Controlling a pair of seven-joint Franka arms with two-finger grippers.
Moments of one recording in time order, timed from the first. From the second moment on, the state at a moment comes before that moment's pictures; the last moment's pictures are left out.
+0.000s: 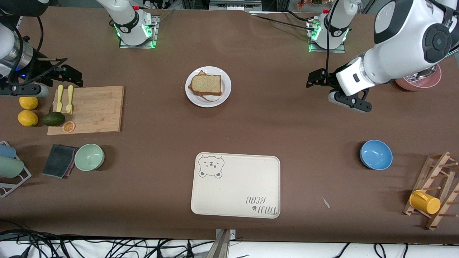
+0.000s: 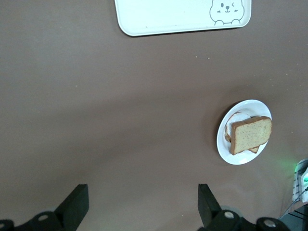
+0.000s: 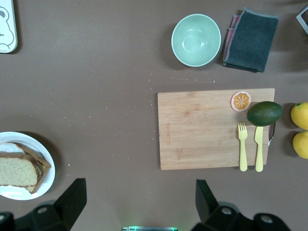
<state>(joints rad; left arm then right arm) -0.08 0.07 -0.17 -1.78 -0.36 1.70 0.01 0.03 -0.02 0.03 -1.71 -0.02 1.58 0.04</state>
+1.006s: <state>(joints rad) -0.10 0.47 -0.32 -1.81 -0.65 2.01 0.25 0.03 -0.01 0.03 -1.71 -0.02 1.58 0.04</state>
